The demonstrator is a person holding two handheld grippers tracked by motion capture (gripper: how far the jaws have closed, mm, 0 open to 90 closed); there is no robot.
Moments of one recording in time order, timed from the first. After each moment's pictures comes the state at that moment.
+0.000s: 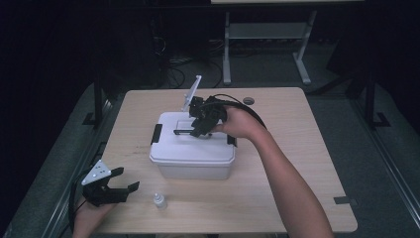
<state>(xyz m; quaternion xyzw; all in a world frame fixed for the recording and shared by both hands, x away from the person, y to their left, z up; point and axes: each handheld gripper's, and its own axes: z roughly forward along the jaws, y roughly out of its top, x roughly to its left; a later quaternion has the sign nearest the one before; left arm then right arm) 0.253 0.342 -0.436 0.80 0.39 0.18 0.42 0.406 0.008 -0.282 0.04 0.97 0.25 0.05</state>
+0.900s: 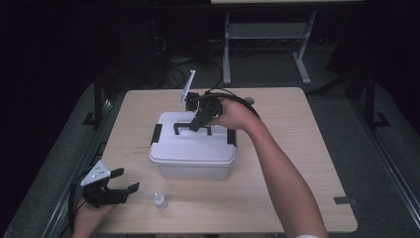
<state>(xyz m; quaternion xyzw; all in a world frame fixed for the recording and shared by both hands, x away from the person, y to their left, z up) 0.251 0.343 -0.437 0.80 0.39 0.18 0.43 0.429 0.019 -0.284 0.03 0.97 0.22 0.01</state>
